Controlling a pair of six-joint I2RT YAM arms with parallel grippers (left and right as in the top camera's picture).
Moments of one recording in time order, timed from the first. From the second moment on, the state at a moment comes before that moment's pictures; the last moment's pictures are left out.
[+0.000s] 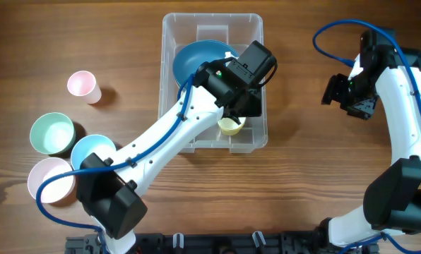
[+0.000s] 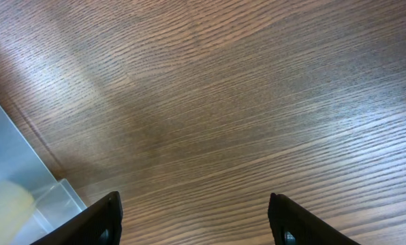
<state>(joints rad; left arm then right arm) -0.78 1.88 1.80 -1.11 -0.01 -0.73 -0.15 1.73 1.48 -1.23 -0.03 0.26</state>
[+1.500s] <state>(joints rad) 0.15 2.18 1.80 -1.07 -0.12 -0.72 -0.15 1.73 1.48 -1.24 -0.03 0.26</state>
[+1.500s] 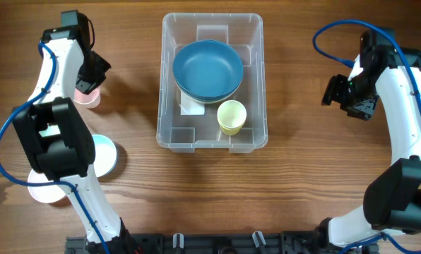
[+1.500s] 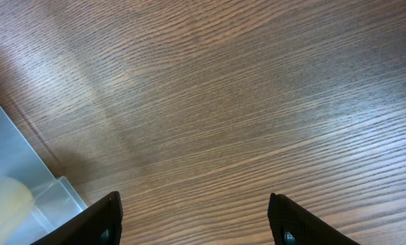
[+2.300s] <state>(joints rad) -0.75 1.69 1.85 -1.14 -0.03 -0.78 -0.15 1.73 1.48 -1.25 -0.03 0.26</state>
